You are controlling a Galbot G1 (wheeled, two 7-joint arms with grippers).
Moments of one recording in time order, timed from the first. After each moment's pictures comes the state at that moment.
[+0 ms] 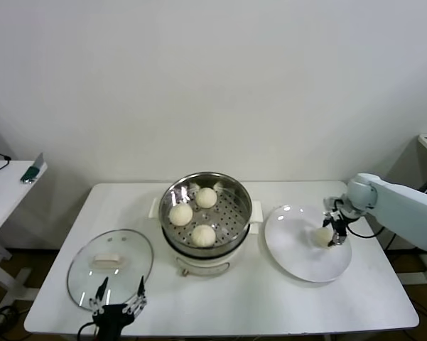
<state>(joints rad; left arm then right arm) 1.89 -1.56 -0.57 -2.17 0.02 0.04 -0.06 0.23 0.73 -1.27 1.01 0.19 -0.18 -0.97</state>
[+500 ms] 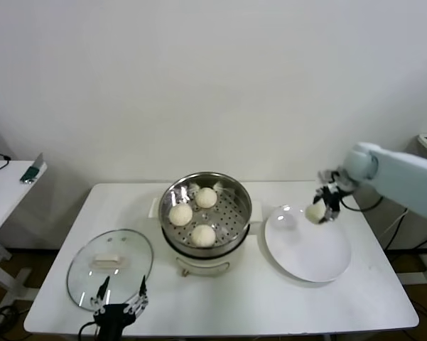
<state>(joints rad) 1.90 -1.55 -0.56 -2.19 0.02 0.04 -0.06 0.62 0.78 -1.53 1.14 0.41 -0.17 -1.02</state>
